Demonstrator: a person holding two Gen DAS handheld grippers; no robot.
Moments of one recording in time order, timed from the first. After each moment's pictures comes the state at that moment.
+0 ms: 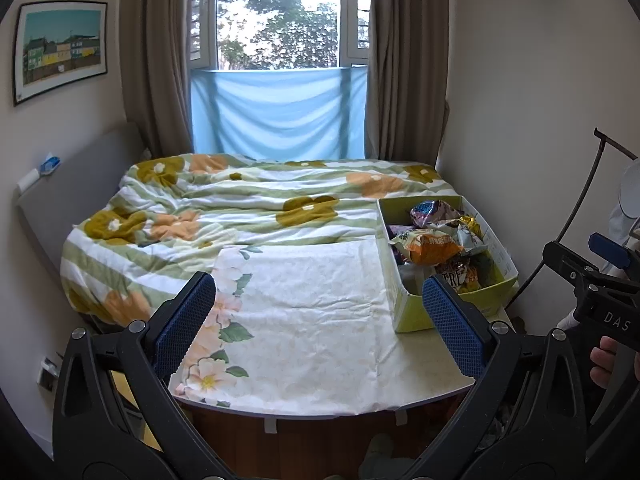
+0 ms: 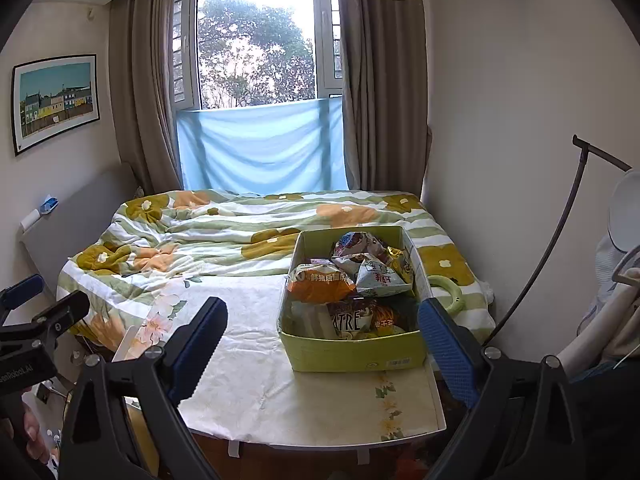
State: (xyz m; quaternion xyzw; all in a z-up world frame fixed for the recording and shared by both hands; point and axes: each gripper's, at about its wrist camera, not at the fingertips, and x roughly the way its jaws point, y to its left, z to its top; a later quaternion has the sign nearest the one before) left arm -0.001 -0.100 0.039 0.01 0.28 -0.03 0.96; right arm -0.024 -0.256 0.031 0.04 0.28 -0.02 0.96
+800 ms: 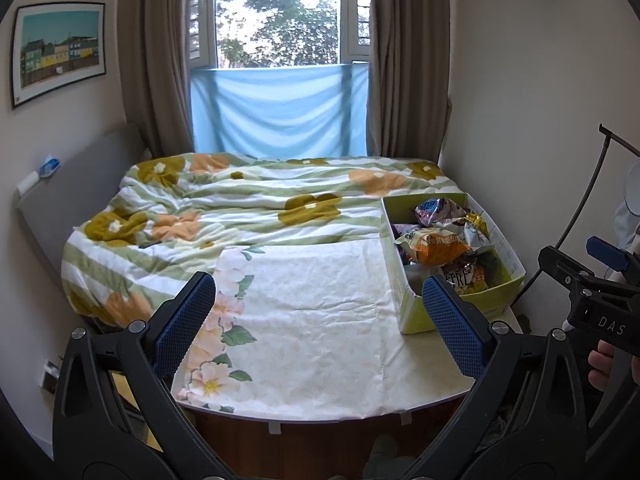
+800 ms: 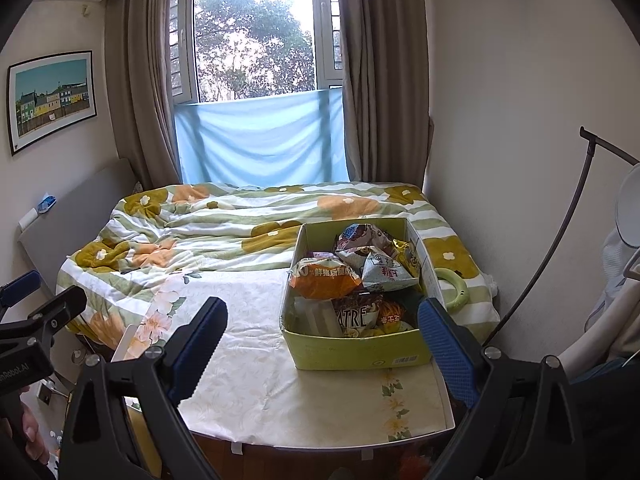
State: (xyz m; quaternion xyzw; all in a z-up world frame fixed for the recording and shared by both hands) left arm 0.009 -0.095 0.037 0.01 0.29 -0.03 0.96; right arm -0.014 -0.248 0.024 0.04 0.29 -0.02 0.96
